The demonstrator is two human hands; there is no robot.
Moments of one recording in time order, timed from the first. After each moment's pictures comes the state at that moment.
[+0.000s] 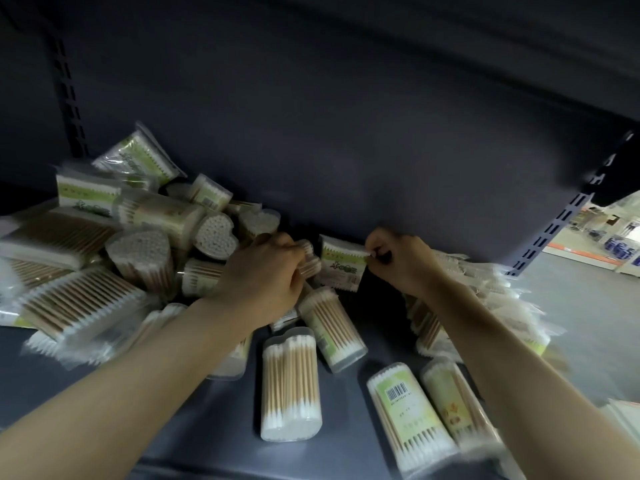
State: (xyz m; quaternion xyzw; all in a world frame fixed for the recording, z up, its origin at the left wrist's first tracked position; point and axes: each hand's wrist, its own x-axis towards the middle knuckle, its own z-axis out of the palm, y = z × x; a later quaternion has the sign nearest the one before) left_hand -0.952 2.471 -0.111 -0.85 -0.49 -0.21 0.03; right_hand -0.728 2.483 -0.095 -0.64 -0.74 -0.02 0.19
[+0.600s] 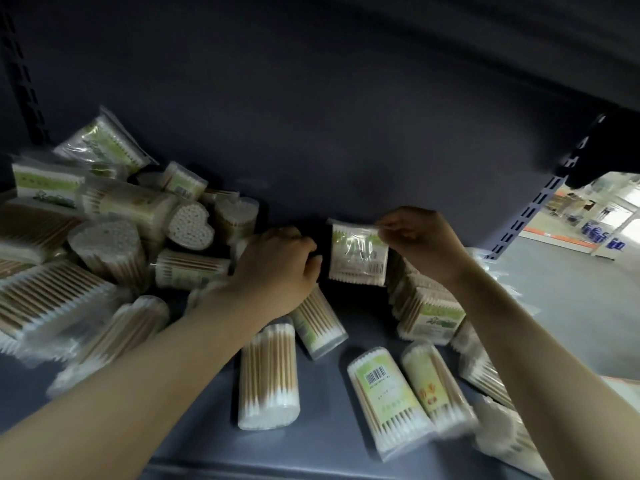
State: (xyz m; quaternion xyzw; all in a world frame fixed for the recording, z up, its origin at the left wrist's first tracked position) left_hand -0.915 2.471 -0.111 -0.84 -0.48 -0.25 -0.05; right_hand -0.708 2.458 -0.074 -0.62 -0.68 0.10 0.37
